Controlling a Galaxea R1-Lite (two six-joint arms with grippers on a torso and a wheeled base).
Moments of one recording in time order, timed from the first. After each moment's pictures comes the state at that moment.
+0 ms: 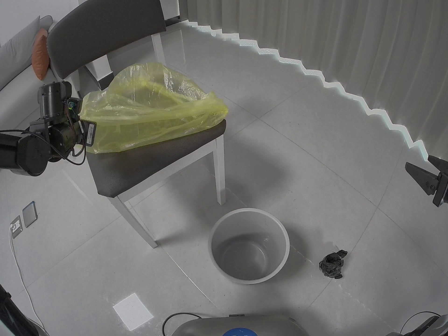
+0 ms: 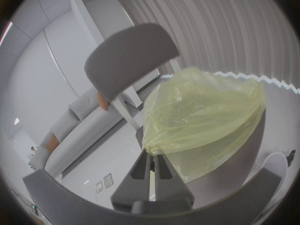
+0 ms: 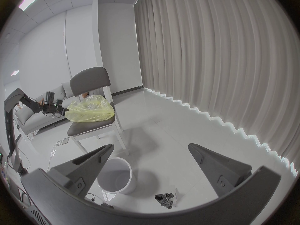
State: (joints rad) left arm -0.06 1.79 -1.21 -0.35 0.37 0.33; right arm 0.01 1.04 -0.55 -0.36 0.20 0.00
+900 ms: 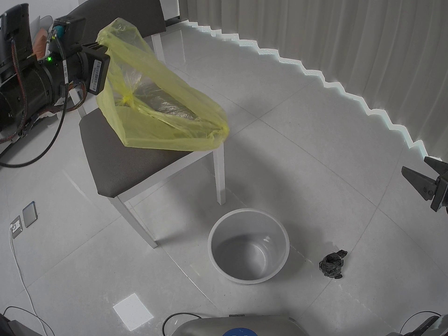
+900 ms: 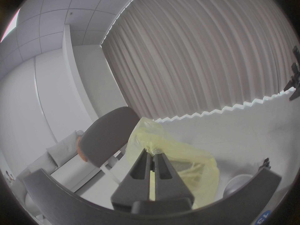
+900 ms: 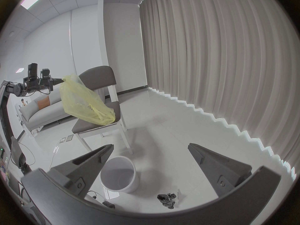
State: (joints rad) left arm -0.47 1.42 -1.22 -0.35 0.34 0.55; right arm 0.06 1.03 -0.54 -0.36 0.20 -0.02
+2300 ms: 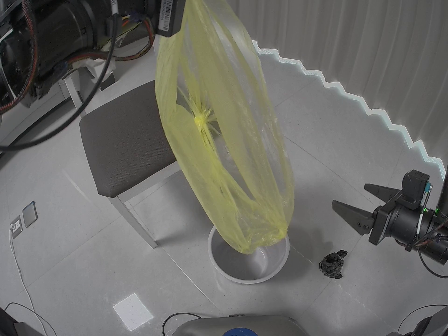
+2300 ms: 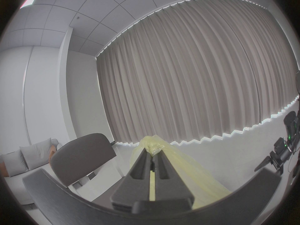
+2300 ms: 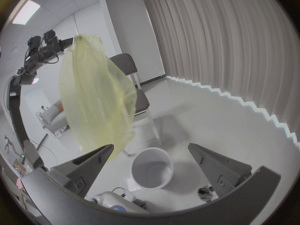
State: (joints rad) left arm -0.80 1.52 -1.44 -0.41 0.33 0.54; right arm 0.56 1.30 -0.42 -0.68 -0.08 0.13
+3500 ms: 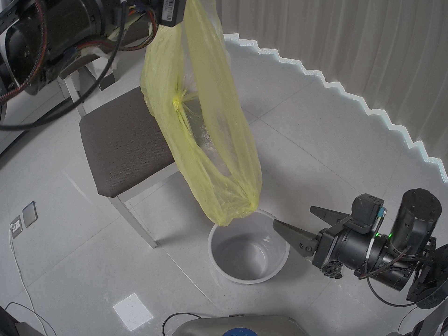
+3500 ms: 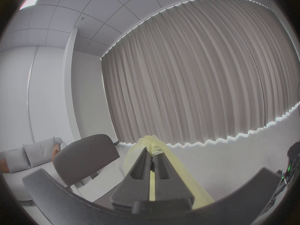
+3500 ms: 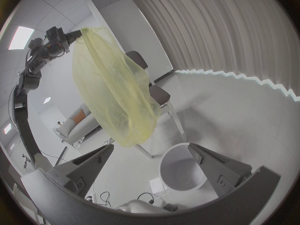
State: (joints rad) left arm -0.80 1.55 -1.49 -0.41 0.38 0.54; right arm 0.79 1.61 -0.37 -1.09 -0.14 0.36
